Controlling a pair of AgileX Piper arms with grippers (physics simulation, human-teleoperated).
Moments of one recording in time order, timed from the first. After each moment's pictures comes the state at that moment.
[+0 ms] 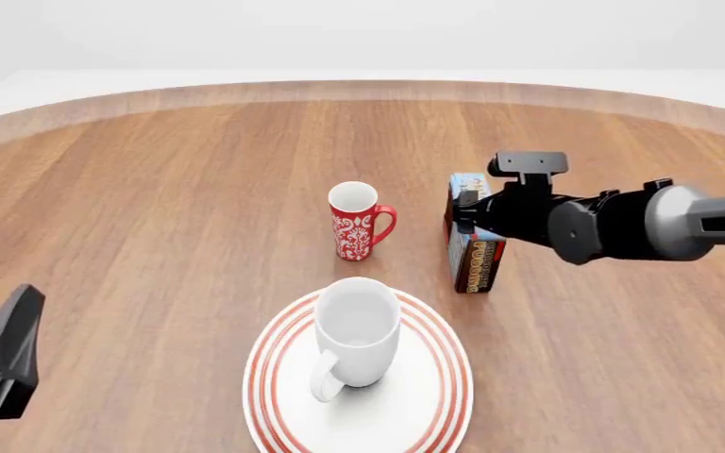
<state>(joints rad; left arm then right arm) -0.03 0.10 0.00 -0.16 -0.08 0.29 1.78 -0.93 -0.18 0.16</state>
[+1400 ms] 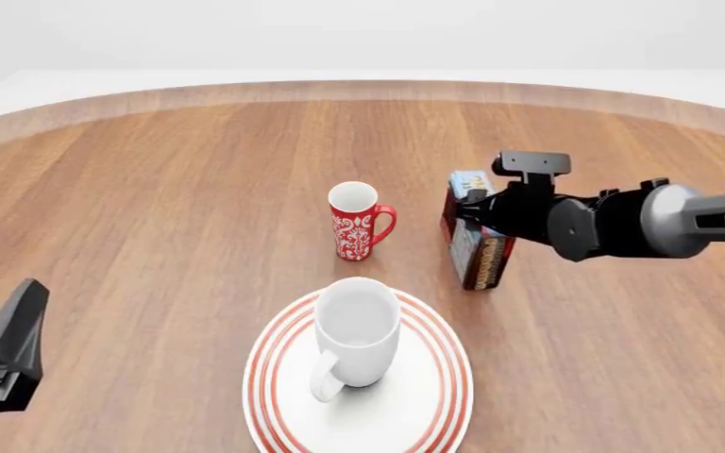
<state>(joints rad) -0.04 0.16 0.00 -0.22 -0.07 0.27 1.80 -0.94 -0.19 0.14</state>
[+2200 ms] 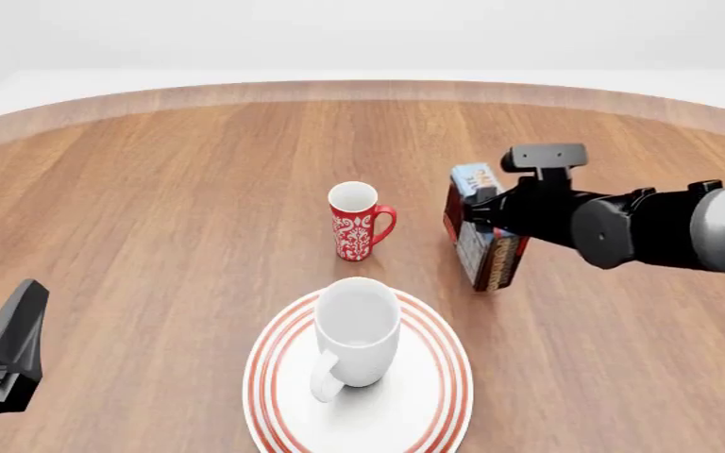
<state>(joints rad) -0.04 0.15 0.00 -0.21 -0.07 0.29 1.65 -0.86 -0.14 0.12</state>
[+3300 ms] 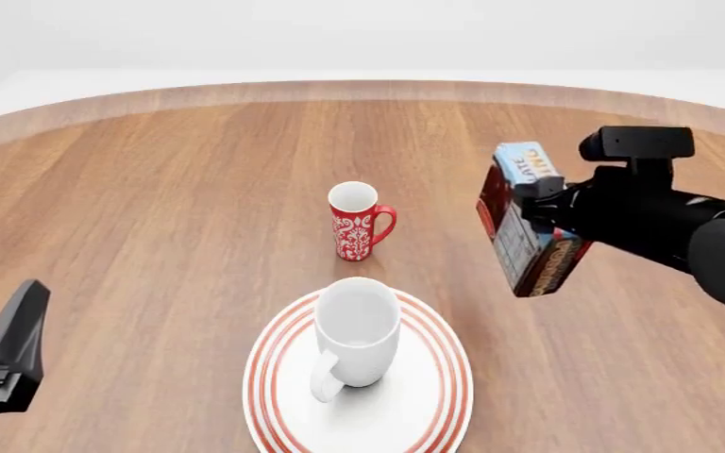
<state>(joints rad) -0.04 0.16 0.00 -0.22 -0.06 0.27 1.22 -0.69 0.02 0.15</state>
